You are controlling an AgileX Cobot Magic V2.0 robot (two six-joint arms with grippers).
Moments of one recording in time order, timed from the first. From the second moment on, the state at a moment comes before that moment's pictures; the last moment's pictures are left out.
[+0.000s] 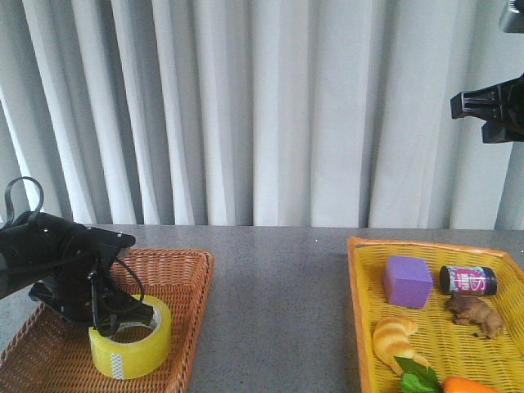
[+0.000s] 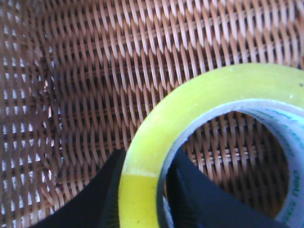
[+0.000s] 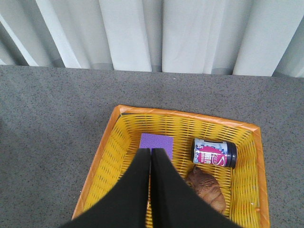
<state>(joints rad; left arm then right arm) -0.19 1.97 -1.60 0.16 0.88 -0.16 0.03 1.66 -2.09 -0.01 1.13 0.06</state>
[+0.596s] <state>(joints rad) -0.17 1.98 -1.61 0.13 0.88 -0.18 0.03 1.66 -2.09 -0.01 1.13 0.06</state>
